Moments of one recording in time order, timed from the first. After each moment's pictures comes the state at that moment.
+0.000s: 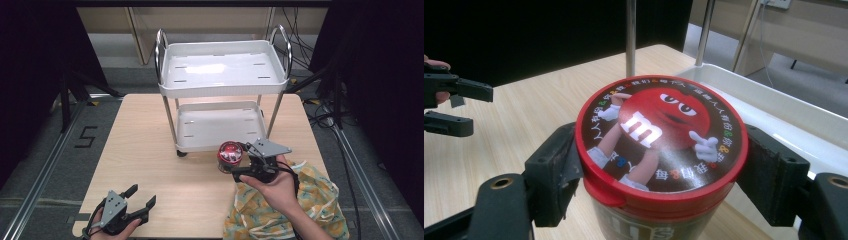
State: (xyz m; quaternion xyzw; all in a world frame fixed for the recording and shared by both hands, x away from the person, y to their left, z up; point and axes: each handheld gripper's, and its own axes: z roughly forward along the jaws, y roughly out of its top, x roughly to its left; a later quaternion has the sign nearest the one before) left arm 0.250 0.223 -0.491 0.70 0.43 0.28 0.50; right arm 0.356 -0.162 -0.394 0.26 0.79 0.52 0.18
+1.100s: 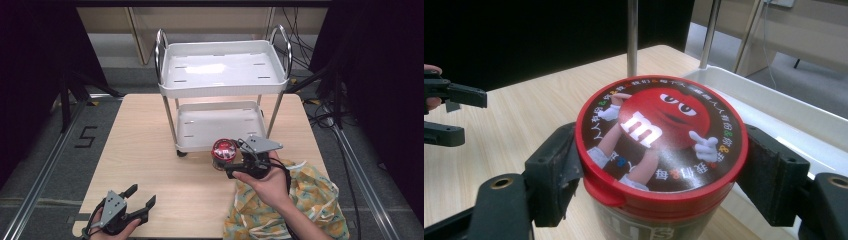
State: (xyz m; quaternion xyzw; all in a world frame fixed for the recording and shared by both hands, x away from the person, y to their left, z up) left arm 0.251 0.223 -0.492 0.69 0.43 0.28 0.50; right arm 0.367 -0.147 -0.396 0.26 0.79 0.52 0.19
